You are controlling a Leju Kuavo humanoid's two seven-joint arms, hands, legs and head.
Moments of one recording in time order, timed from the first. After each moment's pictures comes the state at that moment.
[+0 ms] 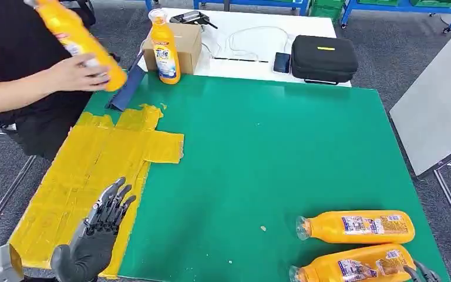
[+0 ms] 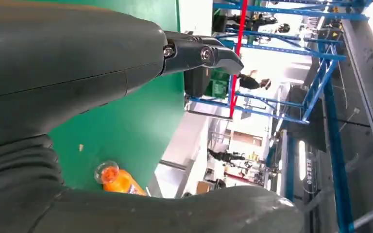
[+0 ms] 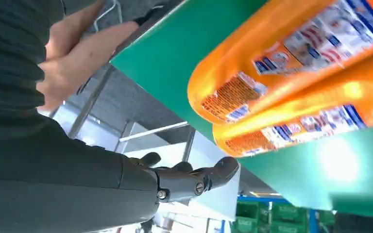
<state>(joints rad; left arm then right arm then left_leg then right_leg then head) 0.37 0.07 -0.22 -1.99 0.36 -0.34 -0.35 1.11 -1.07 0.14 -2.15 0.76 -0.65 0.69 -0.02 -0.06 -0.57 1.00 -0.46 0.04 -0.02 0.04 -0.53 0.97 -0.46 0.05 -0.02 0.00</state>
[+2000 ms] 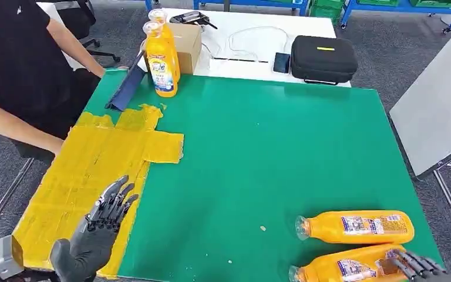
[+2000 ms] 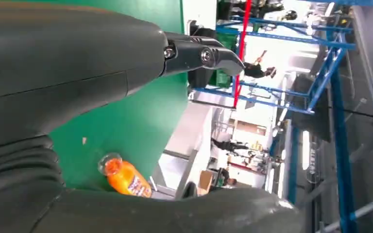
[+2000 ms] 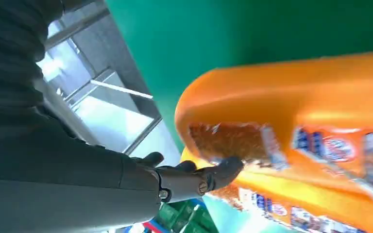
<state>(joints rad) 0.34 0.11 -0.22 -1.97 0.42 -0.37 -0.31 0.86 -0.79 -0.28 -1.94 0.88 0.16 -0.04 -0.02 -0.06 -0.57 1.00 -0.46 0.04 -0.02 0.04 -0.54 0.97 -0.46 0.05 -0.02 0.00</state>
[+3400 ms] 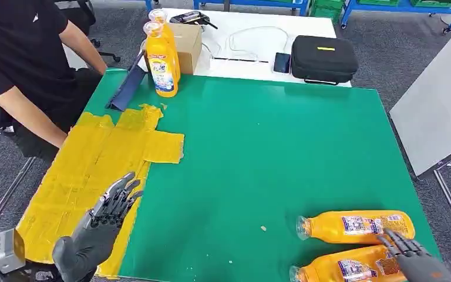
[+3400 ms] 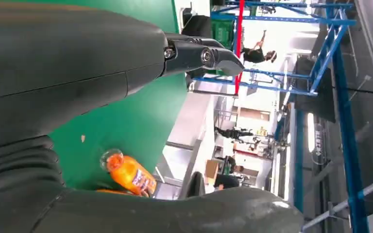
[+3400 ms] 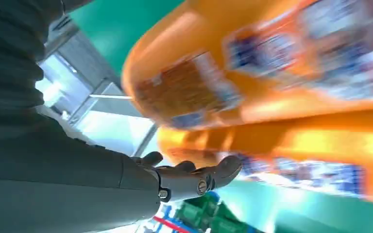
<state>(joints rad) 0.28 0.12 -0.22 -1.98 0.41 -0.42 -0.26 0.63 -0.60 -0.17 -1.86 0.93 0.13 -0.02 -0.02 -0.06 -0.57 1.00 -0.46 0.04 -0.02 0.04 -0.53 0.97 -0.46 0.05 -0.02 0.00</state>
